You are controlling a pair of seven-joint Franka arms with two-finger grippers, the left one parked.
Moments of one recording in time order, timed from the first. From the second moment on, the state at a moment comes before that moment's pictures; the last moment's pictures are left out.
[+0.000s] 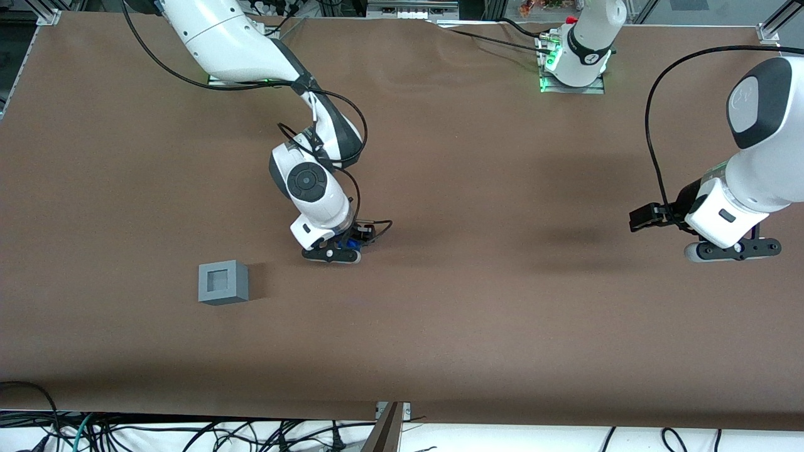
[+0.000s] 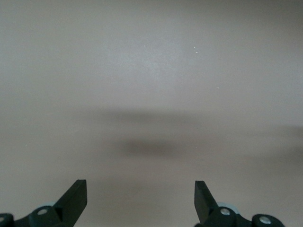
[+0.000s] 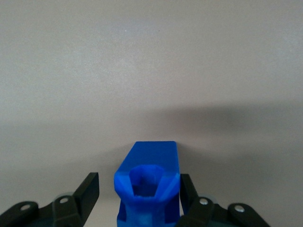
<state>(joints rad) 0.52 0.70 0.07 -1.60 0.01 2.37 0.65</state>
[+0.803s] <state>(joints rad) 0.34 0.59 0.01 -1.48 0.00 2.05 0.28</state>
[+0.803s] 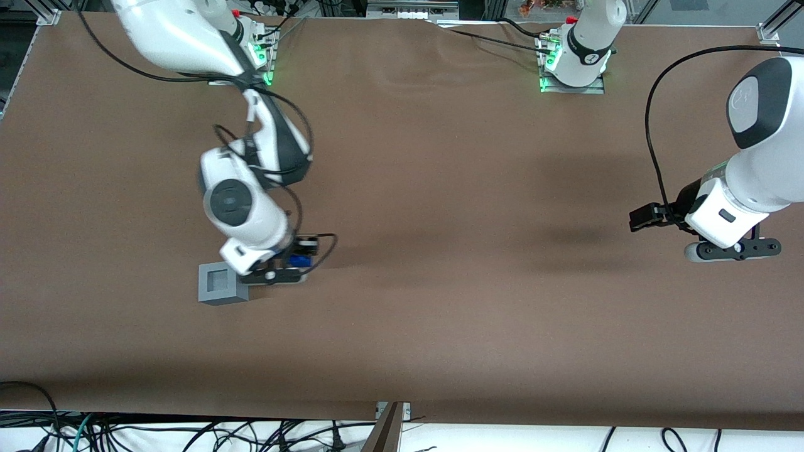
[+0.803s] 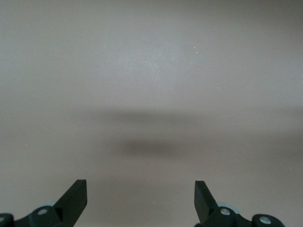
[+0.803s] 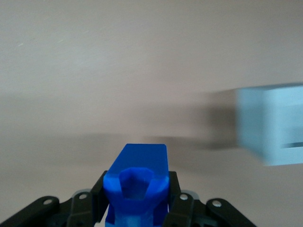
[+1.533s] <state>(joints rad) 0.11 0.57 0.01 -1.48 0.00 2.01 -0.05</state>
